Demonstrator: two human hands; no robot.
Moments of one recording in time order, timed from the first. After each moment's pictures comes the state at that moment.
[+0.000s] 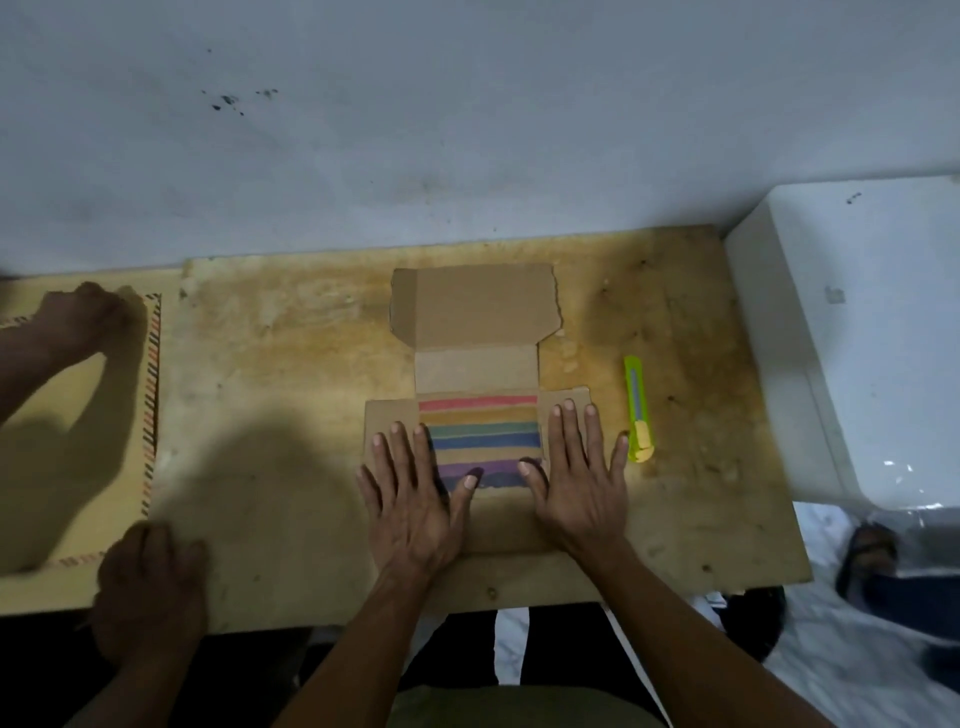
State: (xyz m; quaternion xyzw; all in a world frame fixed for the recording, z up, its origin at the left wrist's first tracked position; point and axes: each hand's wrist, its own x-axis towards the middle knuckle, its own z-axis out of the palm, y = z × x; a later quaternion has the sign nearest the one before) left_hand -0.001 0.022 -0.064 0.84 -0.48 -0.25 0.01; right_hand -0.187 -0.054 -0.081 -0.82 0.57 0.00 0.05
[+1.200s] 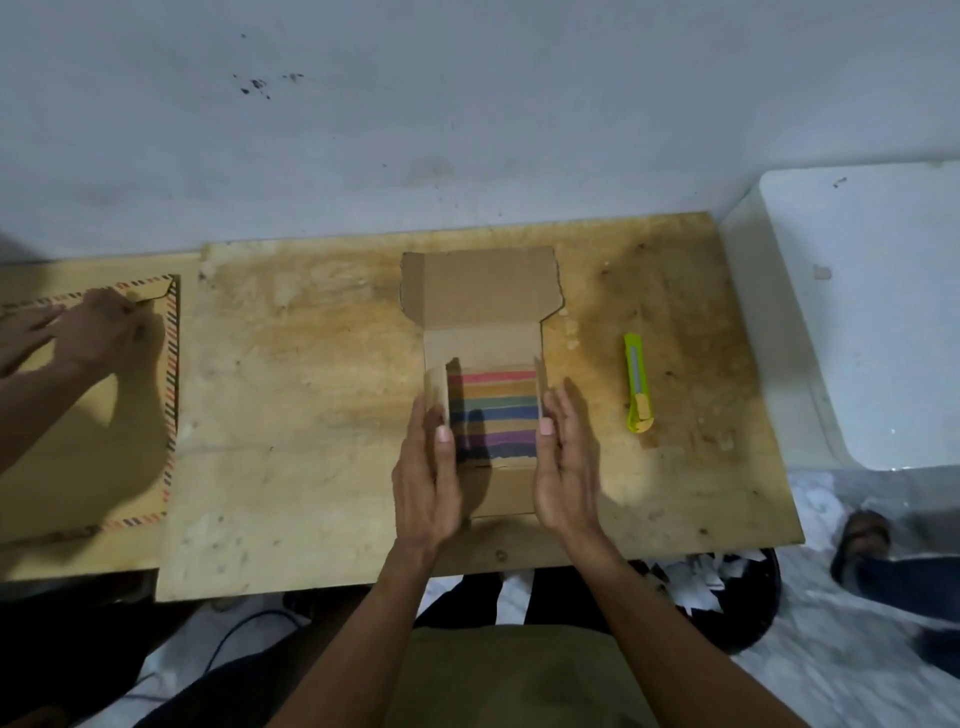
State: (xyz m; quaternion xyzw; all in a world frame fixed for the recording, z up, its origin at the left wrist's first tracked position) left_hand -0.011 0.033 -0.012 0.78 -0.36 -0.33 0.39; right_hand -0.150 -0.023 -0.014 -0.54 0.60 -0.29 0.51
